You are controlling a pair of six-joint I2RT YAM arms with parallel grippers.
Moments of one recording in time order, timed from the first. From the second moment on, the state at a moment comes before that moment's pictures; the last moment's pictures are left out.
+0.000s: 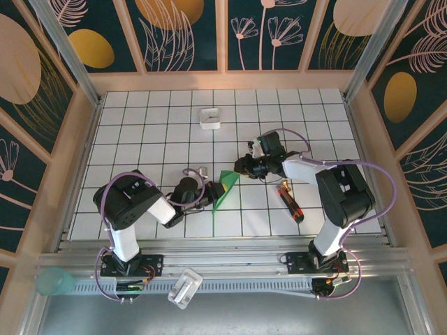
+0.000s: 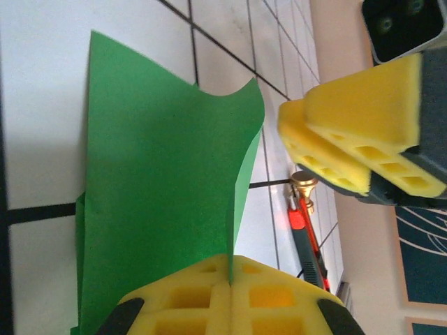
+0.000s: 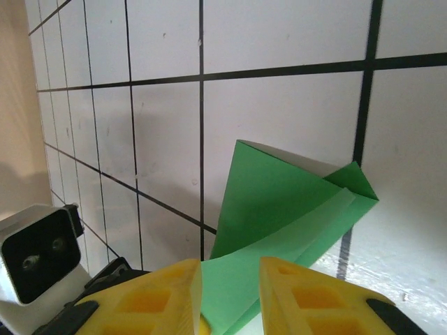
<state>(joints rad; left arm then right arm) -0.77 1.84 0.41 1.08 0.24 -1.16 0.47 1.70 0.91 -0.11 -0.59 0.68</state>
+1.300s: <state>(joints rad) -0.77 1.94 0.32 1.27 0.21 -1.42 0.58 1.74 0.91 -0.08 -0.59 0.68</state>
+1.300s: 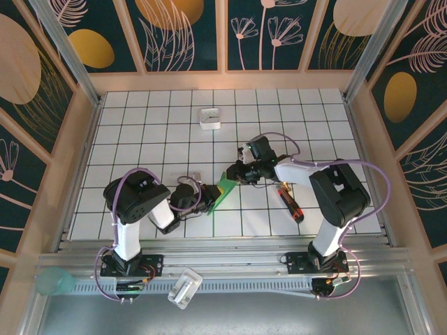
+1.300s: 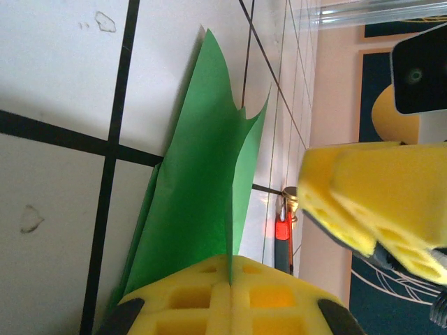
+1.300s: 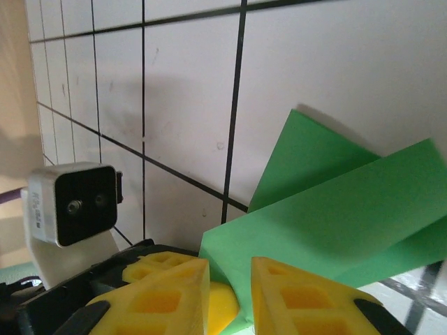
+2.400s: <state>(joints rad) -0.77 1.94 0.35 1.22 0.26 -1.44 0.60 1.80 0.92 -0.12 -0.52 0.67</state>
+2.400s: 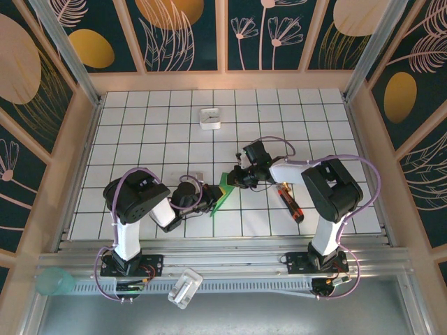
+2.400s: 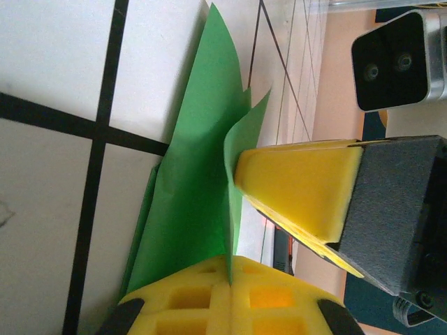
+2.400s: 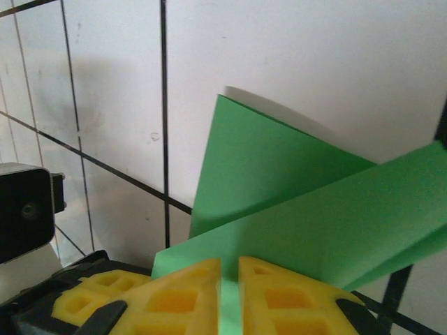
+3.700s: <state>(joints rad) -0.77 1.58 0.41 0.66 0.17 -1.10 0.60 1.83 0.93 -0.17 -0.48 0.65</state>
